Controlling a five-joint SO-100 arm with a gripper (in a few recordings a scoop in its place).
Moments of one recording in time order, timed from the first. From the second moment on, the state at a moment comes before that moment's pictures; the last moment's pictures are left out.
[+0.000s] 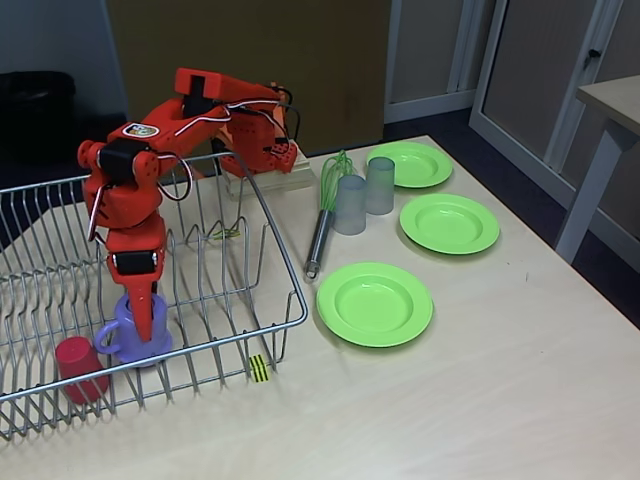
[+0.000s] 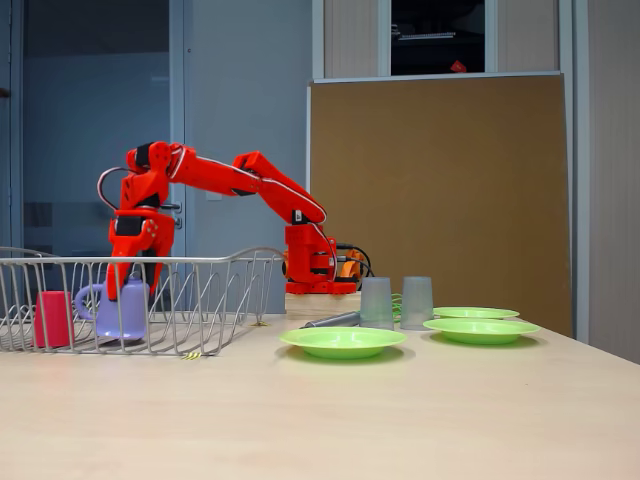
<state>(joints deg) 35.4 31.7 21.8 95.1 -32.5</state>
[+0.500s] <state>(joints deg) 36.8 29.2 17.8 96.8 -32.5</state>
